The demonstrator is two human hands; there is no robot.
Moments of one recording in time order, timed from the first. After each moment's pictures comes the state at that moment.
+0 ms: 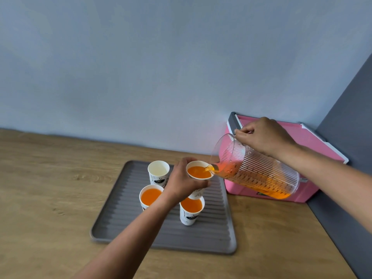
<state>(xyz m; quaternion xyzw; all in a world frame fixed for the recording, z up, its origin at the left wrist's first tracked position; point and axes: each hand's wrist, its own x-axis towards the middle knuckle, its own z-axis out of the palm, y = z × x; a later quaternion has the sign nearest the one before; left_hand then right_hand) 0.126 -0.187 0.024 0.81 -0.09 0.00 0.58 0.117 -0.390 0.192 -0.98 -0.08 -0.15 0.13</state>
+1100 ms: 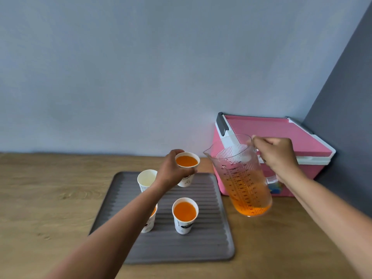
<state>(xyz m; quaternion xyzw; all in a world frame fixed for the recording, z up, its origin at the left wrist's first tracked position) 0.186 -0.192 0.032 0.84 -0.10 0.02 0.53 0.107 -0.439 0.141 -0.84 0.11 -0.25 0.47</state>
